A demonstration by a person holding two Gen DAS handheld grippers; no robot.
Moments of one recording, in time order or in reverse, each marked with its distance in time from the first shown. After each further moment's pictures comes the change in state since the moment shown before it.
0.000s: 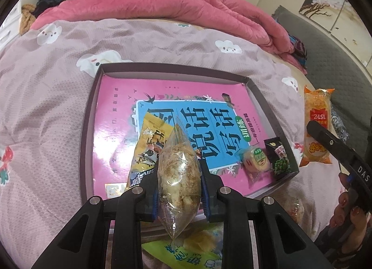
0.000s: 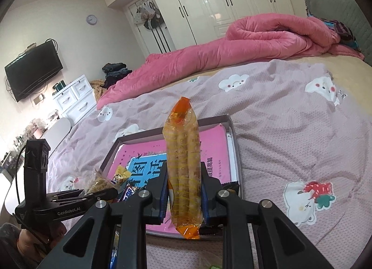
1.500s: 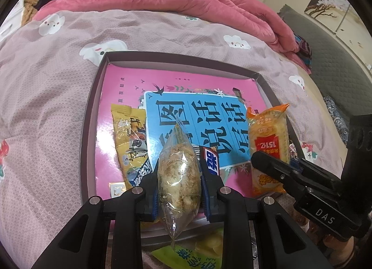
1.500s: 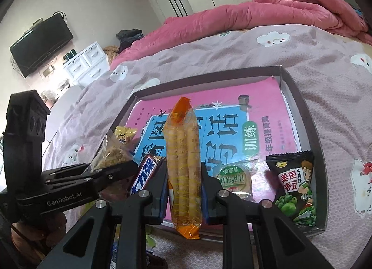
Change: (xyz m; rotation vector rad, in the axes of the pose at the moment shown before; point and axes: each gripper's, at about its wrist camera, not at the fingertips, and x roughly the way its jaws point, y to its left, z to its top) left arm 0.013 0.012 -0.003 -0.028 0.027 0.004; right arm 0.081 0.040 -0.034 -0.050 0.212 0.098
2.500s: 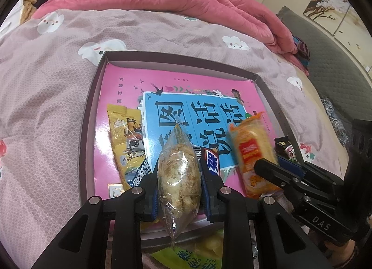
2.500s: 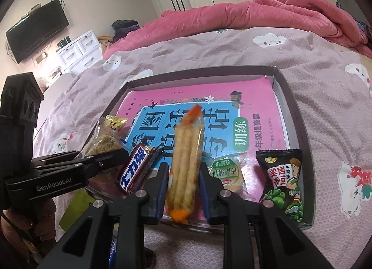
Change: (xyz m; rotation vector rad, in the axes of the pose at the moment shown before) left arm 0.000 0.004 0.000 -0.006 -0.004 -0.019; right arm -0.008 0.004 -0.003 -0.055 0.029 -0.084
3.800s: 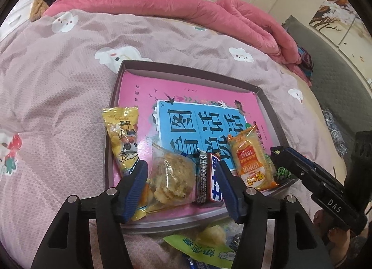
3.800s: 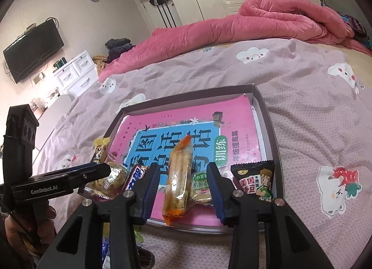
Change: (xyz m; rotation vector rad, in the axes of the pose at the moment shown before) left arm -0.032 0.008 0.003 -0.057 -0.025 0.011; right arm -0.035 -0.019 0.008 0.074 -0.104 -0.003
